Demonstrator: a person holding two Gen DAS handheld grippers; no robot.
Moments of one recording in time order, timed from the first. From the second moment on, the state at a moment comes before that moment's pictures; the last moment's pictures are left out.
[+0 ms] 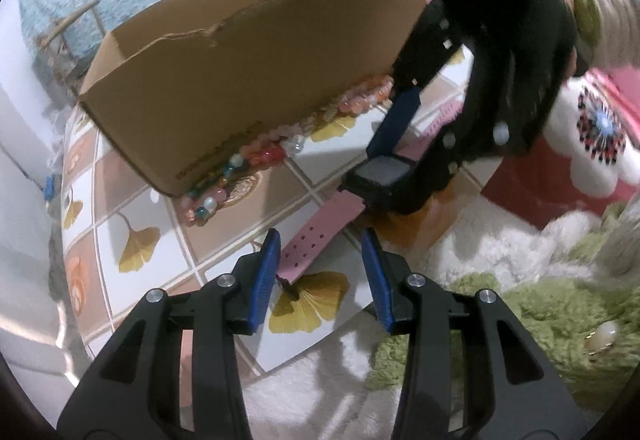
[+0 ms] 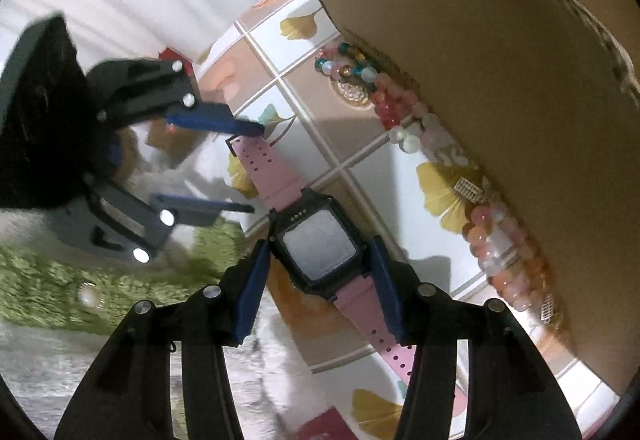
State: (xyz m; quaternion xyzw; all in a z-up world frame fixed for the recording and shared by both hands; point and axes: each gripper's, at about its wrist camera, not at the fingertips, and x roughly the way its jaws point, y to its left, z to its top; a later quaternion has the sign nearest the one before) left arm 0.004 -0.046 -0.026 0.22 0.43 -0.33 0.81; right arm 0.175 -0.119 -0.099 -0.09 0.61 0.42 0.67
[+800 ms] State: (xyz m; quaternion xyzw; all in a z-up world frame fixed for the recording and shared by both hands) left arm 0.039 -0.038 -0.021 0.11 0.49 -0.35 0.79; right arm 0.146 -0.178 -0.066 -0.06 0.58 0.36 0.73
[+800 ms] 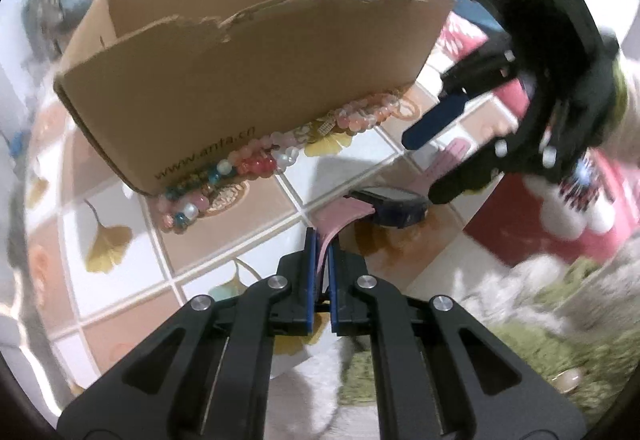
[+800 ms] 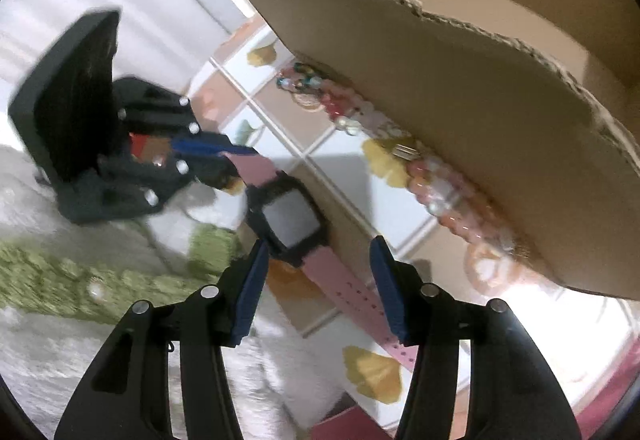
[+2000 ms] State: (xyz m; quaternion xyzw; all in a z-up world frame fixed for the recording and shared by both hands) left arm 0.085 0.017 -0.035 -0.17 0.60 -0.40 0.67; right arm 0.153 -0.232 -0.089 0.23 0.64 0.38 0.62
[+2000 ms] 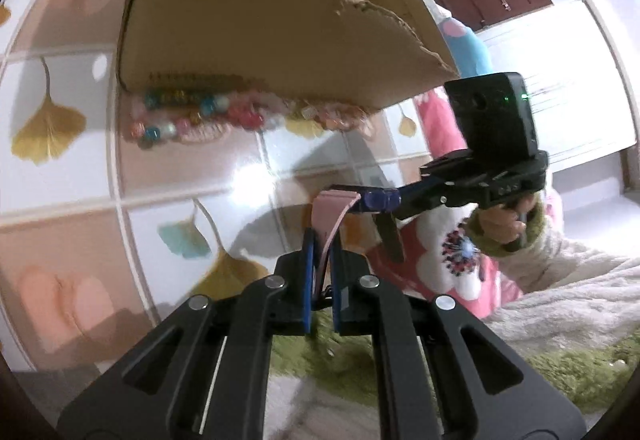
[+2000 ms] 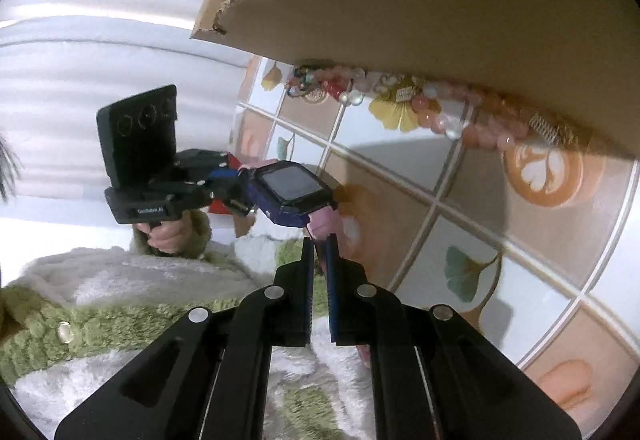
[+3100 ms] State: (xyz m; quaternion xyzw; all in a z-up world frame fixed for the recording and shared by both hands) left arm 0.057 -0.031 -0.040 0.10 0.51 -0.29 0.80; right arm 0.109 -0.203 -0.055 -0.06 0.54 0.22 0.81
